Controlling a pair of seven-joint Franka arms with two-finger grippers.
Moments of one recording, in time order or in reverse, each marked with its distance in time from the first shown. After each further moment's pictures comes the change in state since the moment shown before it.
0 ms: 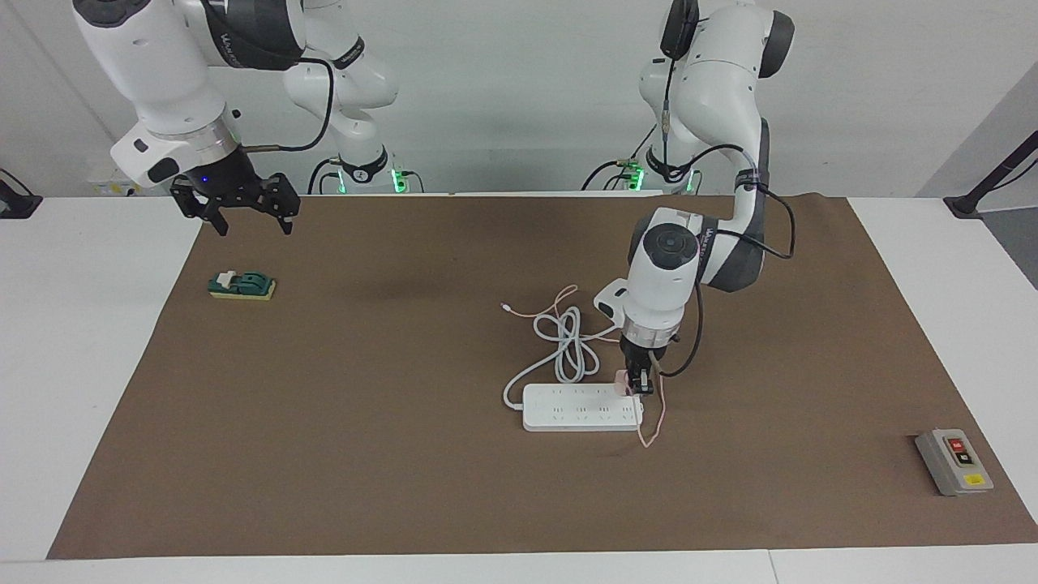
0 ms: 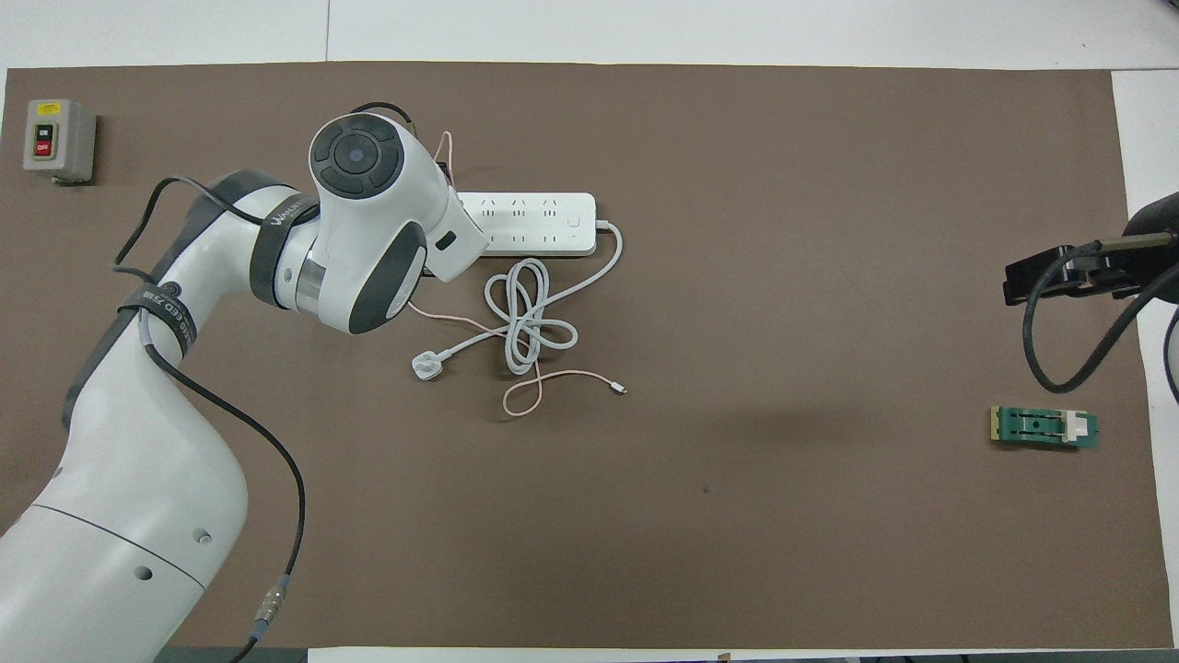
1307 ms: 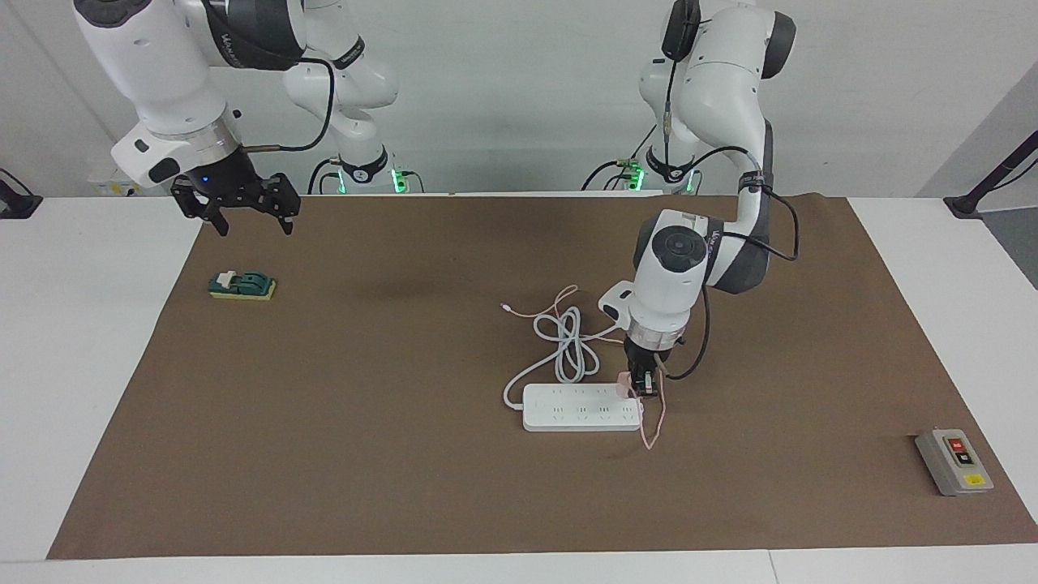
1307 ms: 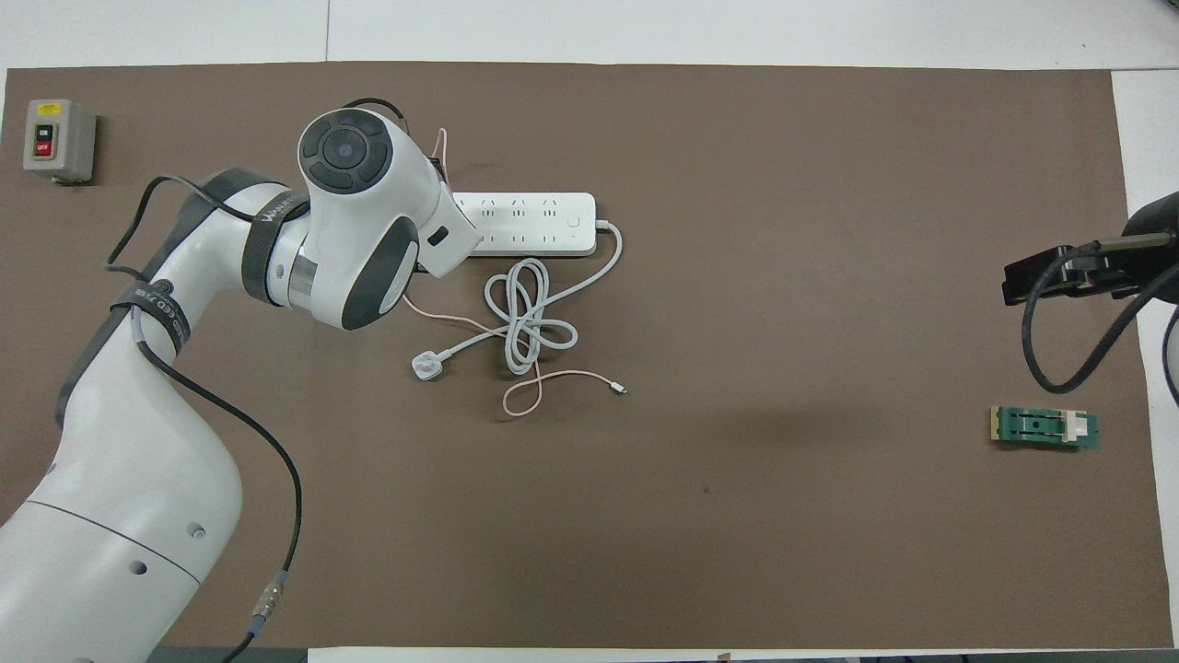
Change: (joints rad) left arm 0.010 0.000 0.000 0.009 -0.038 -0.035 0.003; right arm 0.000 0.000 0.001 0.000 0.000 0.000 0.000
